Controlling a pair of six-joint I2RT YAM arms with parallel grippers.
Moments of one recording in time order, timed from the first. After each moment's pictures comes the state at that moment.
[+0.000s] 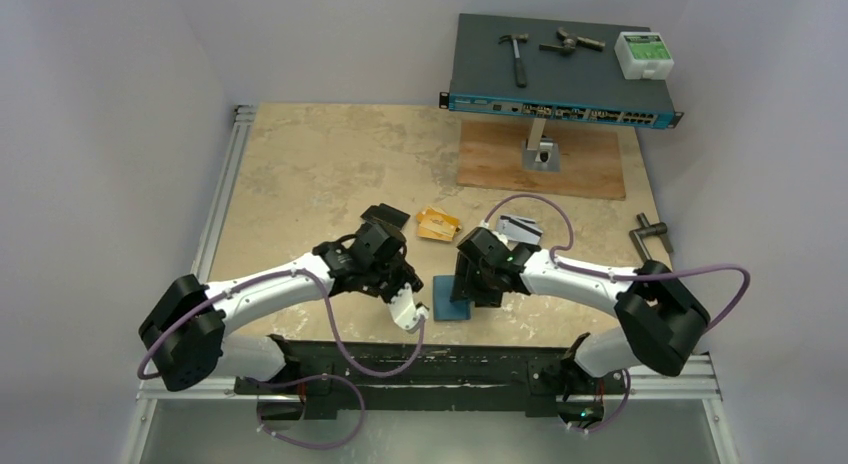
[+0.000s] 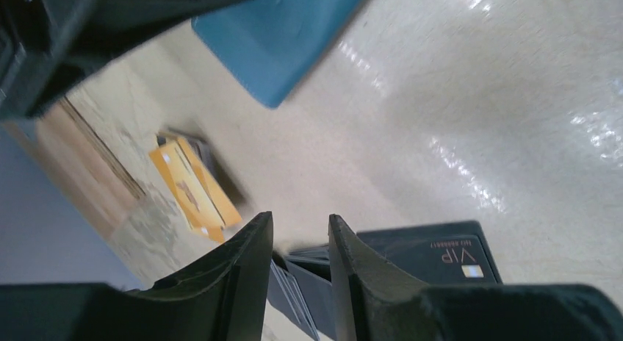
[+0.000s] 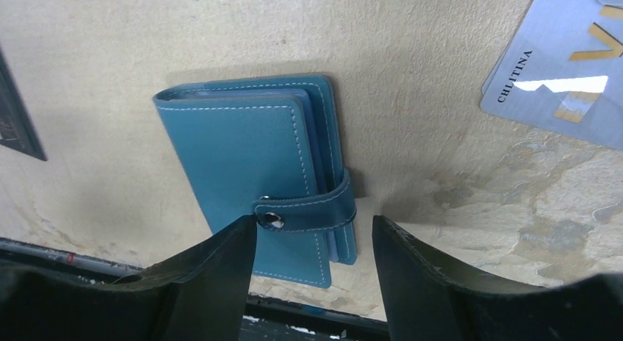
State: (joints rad) left arm -0.88 1.31 0.76 -0.44 0.27 1.57; right arm 0.83 1.43 0.73 -0.48 0.04 1.00
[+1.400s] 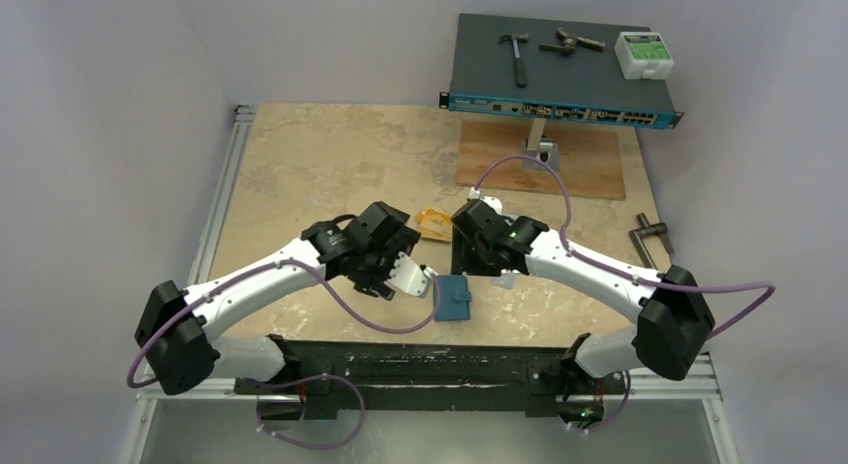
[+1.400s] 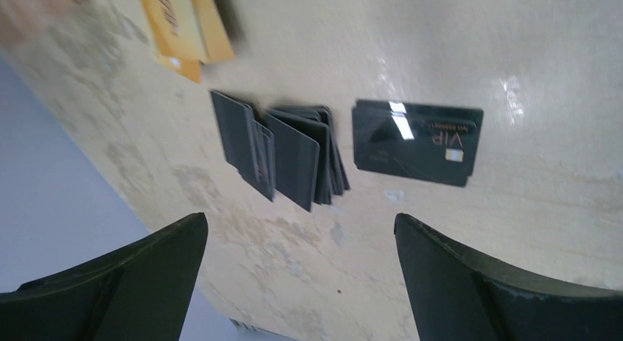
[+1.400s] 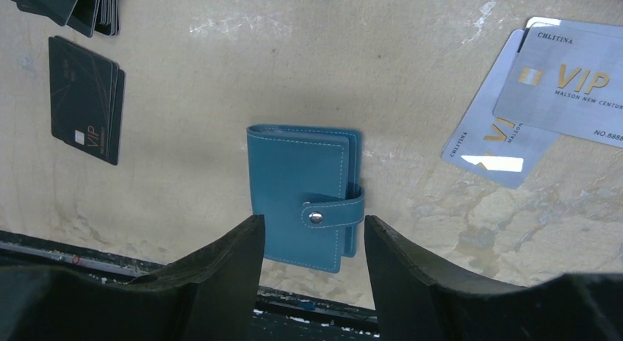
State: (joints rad) left arm -0.83 1.31 0.98 -0.77 -0.08 1.22; right arm 0.83 1.38 1.00 -0.70 0.19 0.81
